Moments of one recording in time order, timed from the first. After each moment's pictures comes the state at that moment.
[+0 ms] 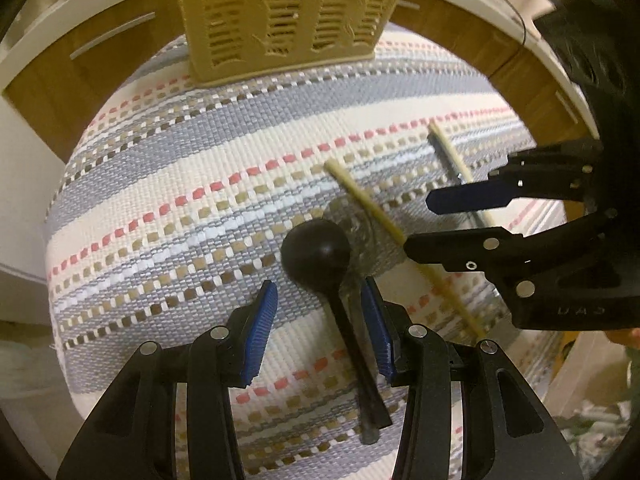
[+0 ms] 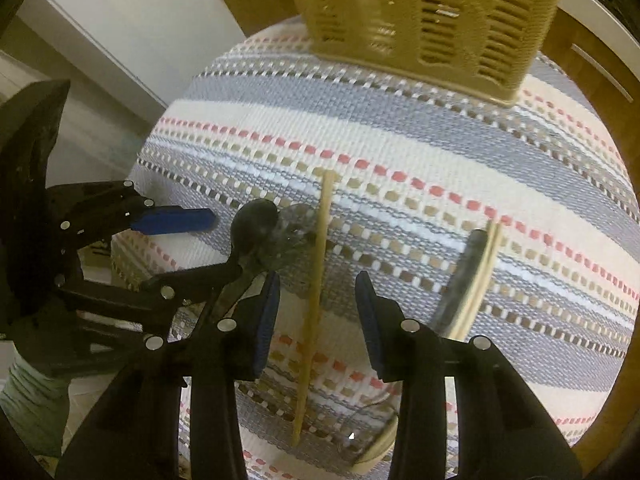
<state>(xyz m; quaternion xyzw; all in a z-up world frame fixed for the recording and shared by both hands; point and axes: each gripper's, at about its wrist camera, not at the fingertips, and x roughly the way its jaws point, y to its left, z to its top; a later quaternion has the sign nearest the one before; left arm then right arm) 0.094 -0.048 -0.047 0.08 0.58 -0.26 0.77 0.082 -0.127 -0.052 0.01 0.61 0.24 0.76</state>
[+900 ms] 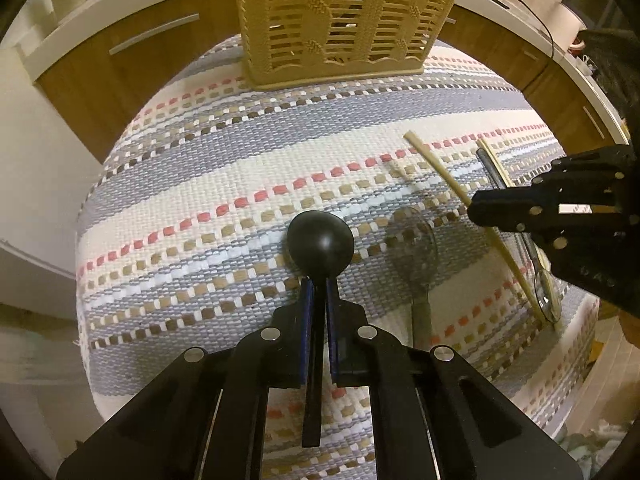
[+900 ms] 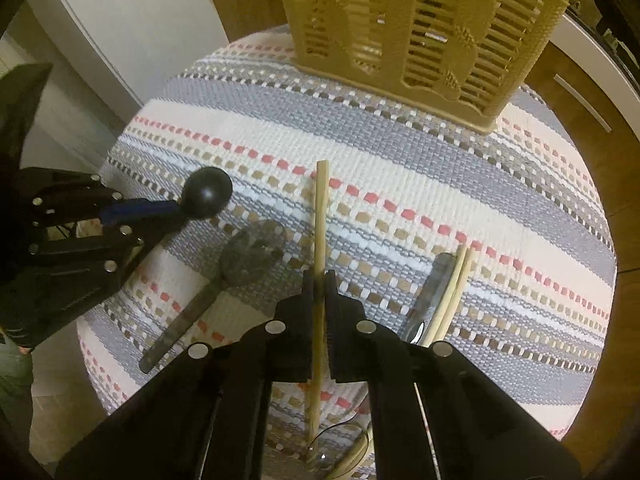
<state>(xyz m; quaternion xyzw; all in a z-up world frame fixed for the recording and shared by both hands) 0.102 -0.014 -0.045 0.08 0.56 -0.21 0.80 0.085 -0.134 -0.043 -0.04 0.58 0.20 0.79</state>
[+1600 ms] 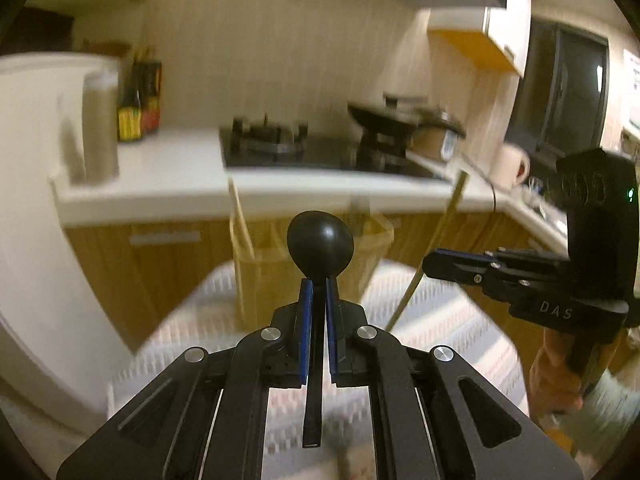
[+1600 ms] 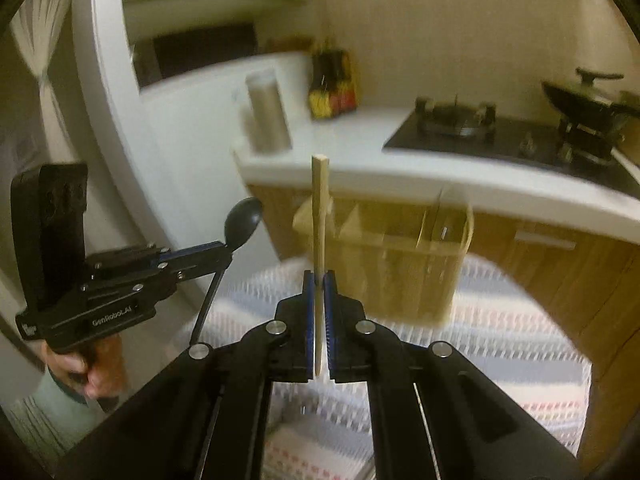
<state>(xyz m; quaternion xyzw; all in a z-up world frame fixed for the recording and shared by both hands) 0.097 -0.001 0.120 -0.03 0.27 -0.27 0.93 0.068 -0.196 0.116 0.09 0.29 0.24 0.92</state>
